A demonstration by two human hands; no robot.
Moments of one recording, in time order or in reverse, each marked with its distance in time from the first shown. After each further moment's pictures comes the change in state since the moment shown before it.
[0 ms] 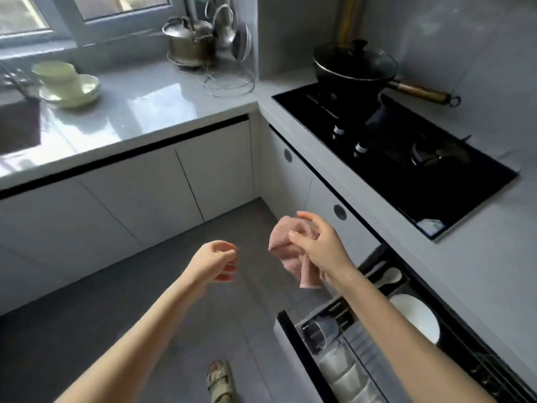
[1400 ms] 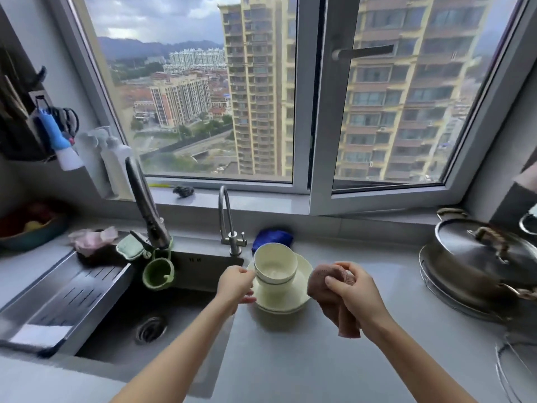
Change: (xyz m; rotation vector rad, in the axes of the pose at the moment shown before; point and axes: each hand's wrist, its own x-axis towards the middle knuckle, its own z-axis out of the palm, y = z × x) left_hand 0.493 0.232 -0.636 -0.343 0.759 -0.010; right_hand 0.600 -0.356 0.579 -0.106 -0.498 -0.274
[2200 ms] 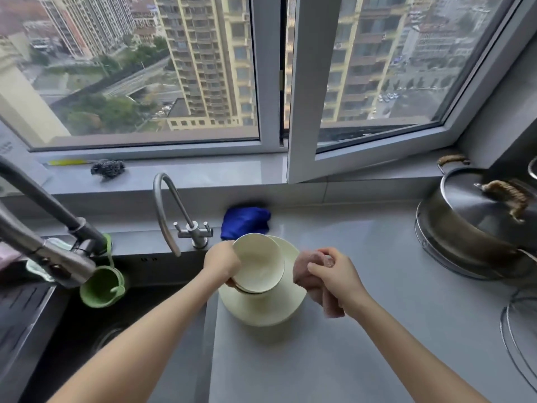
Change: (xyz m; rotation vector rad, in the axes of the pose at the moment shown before) left_hand 0.160 0.025 0.040 0.920 -0.237 0.121; right_hand 0.123 0.050 0.042 -0.114 0.059 0.284
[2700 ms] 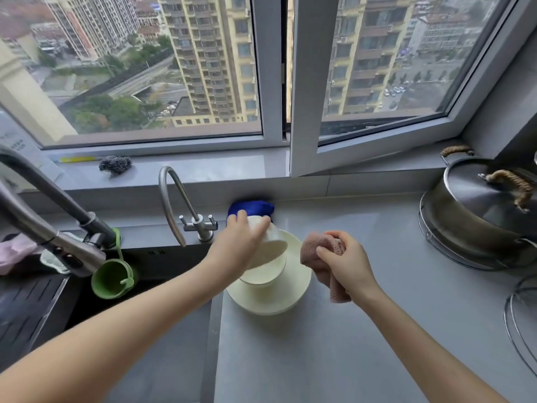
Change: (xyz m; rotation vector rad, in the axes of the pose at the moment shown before) left_hand -0.044 0.019 -0.018 0.631 0.370 0.584; right_hand -0.016 -0.011 -0.009 -0.004 0.099 -0.114
